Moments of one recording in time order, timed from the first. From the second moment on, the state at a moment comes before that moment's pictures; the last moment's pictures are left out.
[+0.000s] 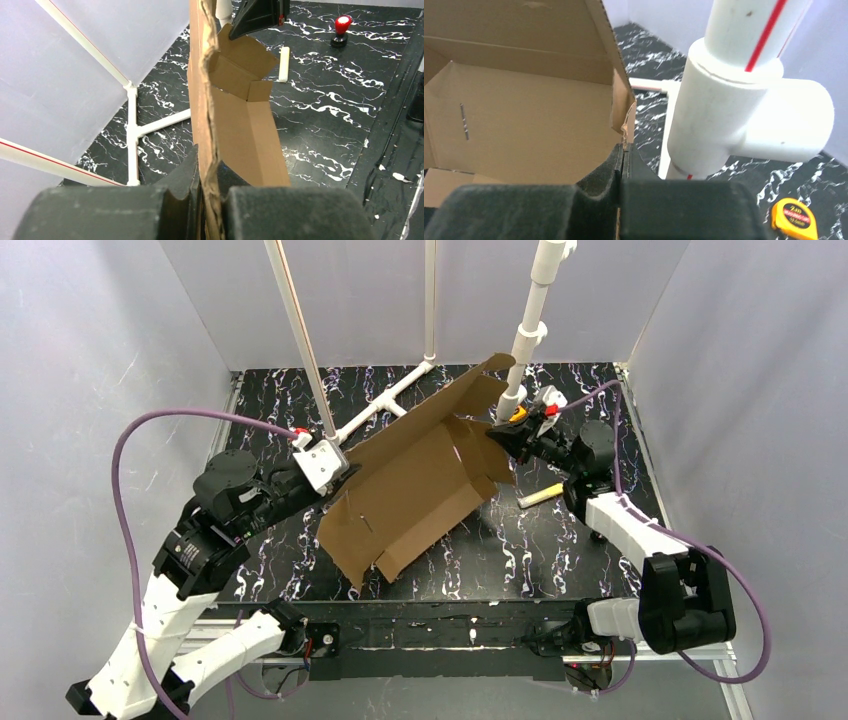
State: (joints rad) left arm -0.65 0.77 1.25 -0.65 0.26 0.38; right arm 0.23 1.27 0.71 0.64 -0.83 0.06
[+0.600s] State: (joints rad) left arm -0.65 0.69 1.06 -0.58 0.31 0.34; right arm 0.31 1.32 0.42 1.03 -0.62 -0.11
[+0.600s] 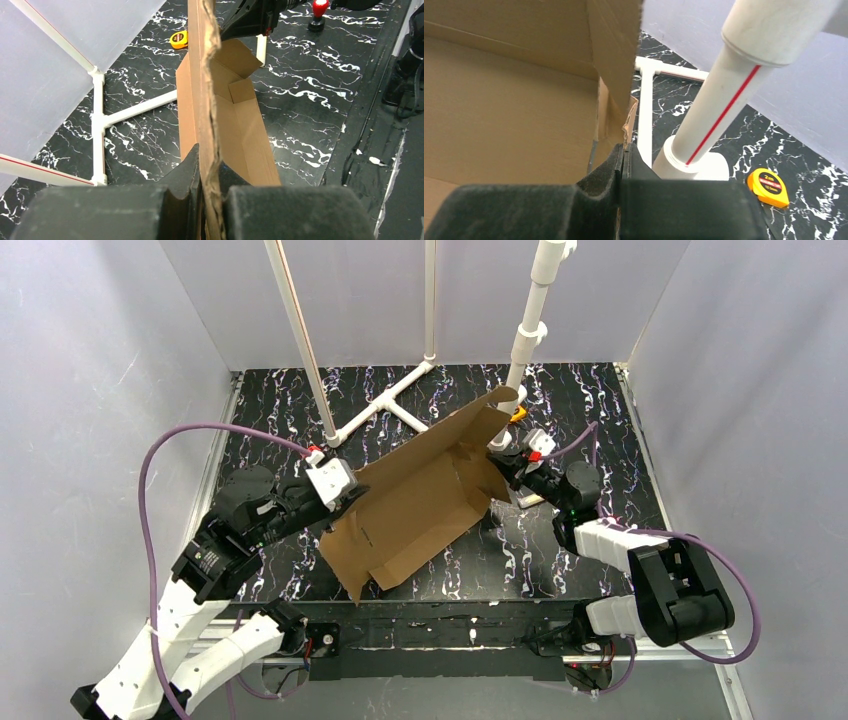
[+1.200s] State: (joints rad) left arm -0.65 0.66 1.01 -0.54 0.37 0.22; right arm 0.32 1.28 0.33 1.11 -0.65 -0.19
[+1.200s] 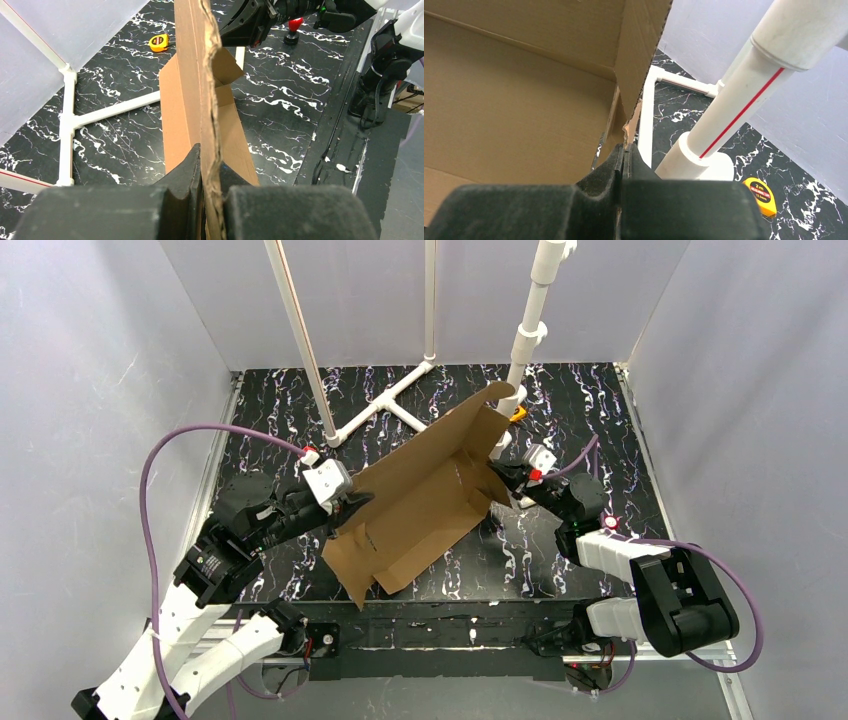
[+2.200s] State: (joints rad) left arm -0.65 0.62 0.98 -0.55 0.38 0.16; right arm 0.32 1.27 0.33 1.07 -0.70 -0.21
